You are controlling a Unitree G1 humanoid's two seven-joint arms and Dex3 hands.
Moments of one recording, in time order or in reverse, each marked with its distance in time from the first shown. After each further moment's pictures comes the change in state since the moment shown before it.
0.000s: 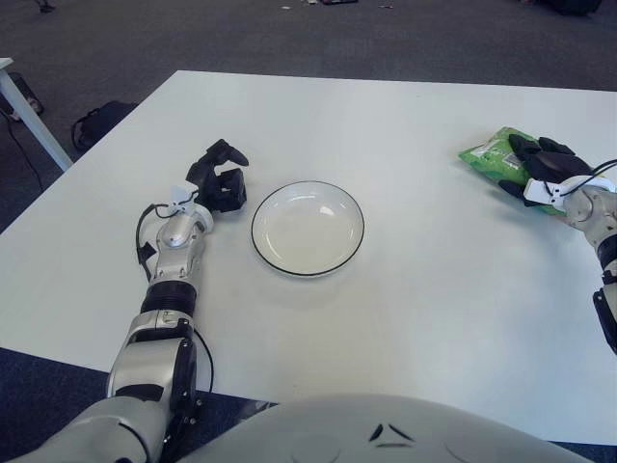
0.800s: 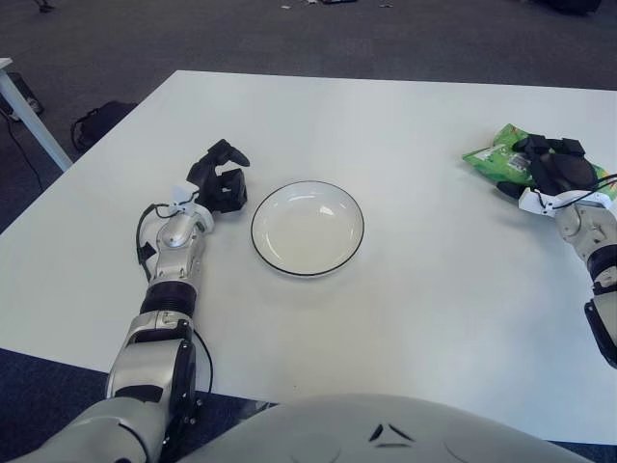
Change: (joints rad) left arm 0.005 0.002 -0.007 -0.008 -0.003 -0.006 -0.012; right arm 0.060 0.038 0.013 -0.008 -0.014 0.053 -0.437
